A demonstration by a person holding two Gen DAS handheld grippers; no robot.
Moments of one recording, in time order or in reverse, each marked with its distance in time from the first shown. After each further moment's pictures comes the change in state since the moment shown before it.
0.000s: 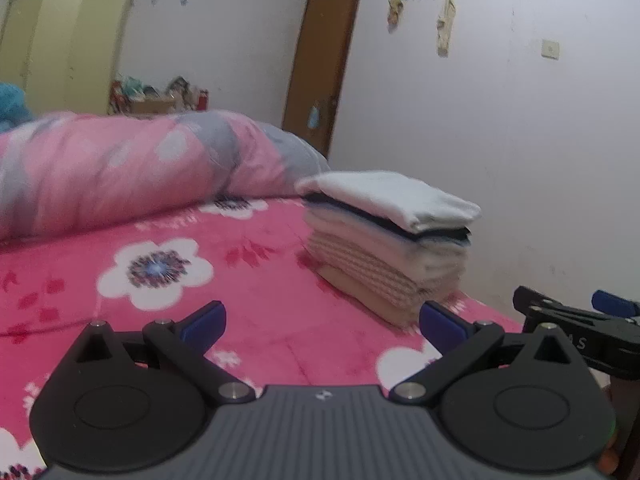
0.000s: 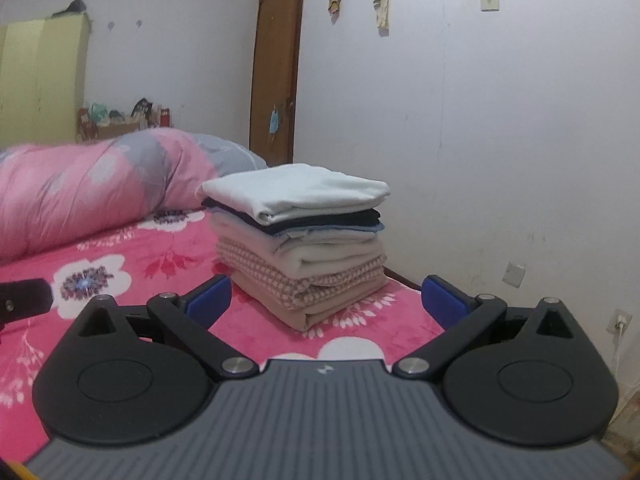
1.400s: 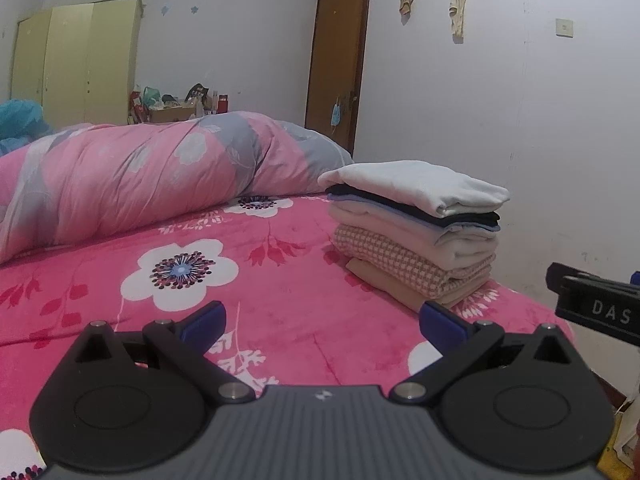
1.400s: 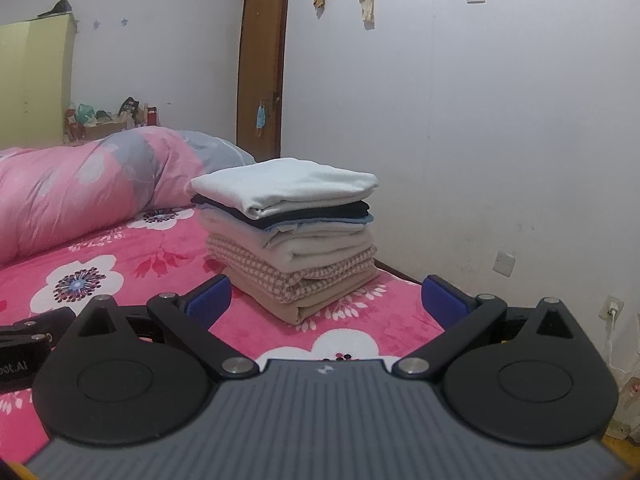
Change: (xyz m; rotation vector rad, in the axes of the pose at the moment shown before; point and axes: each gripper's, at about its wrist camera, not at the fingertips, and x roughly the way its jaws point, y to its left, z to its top) left arm 0.014 -0.005 -0.011 0.051 -0.011 0.123; right arm 0.002 0.006 -0.002 0.041 0.008 -0.016
